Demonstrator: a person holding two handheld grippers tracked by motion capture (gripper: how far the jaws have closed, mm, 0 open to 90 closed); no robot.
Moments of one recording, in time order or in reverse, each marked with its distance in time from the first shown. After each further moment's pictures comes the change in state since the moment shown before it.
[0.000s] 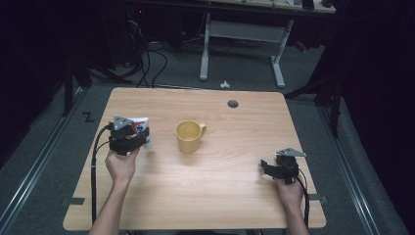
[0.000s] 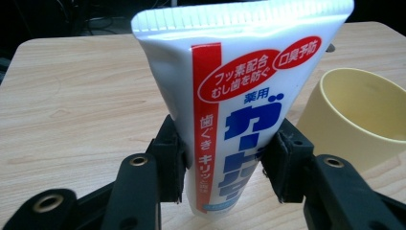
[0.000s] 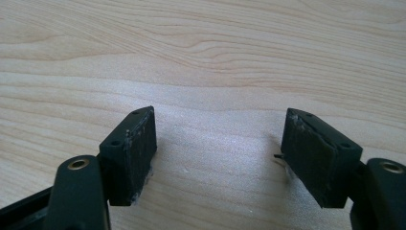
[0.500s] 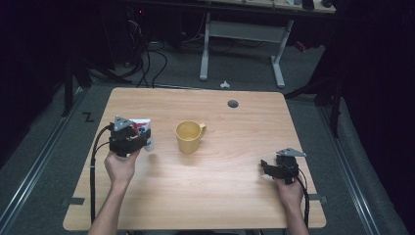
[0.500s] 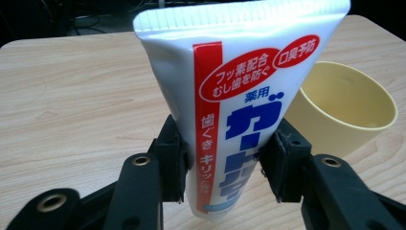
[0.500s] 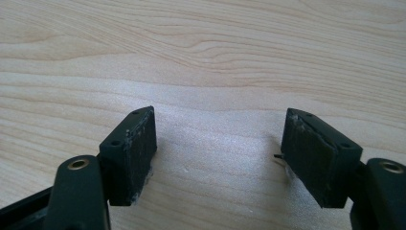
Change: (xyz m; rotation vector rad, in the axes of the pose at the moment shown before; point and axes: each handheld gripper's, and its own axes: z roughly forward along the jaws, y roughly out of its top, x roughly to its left) left arm -0.006 0.002 -0.008 0.018 -0.043 0.024; right arm 0.000 0.000 0.000 0.001 0.000 0.002
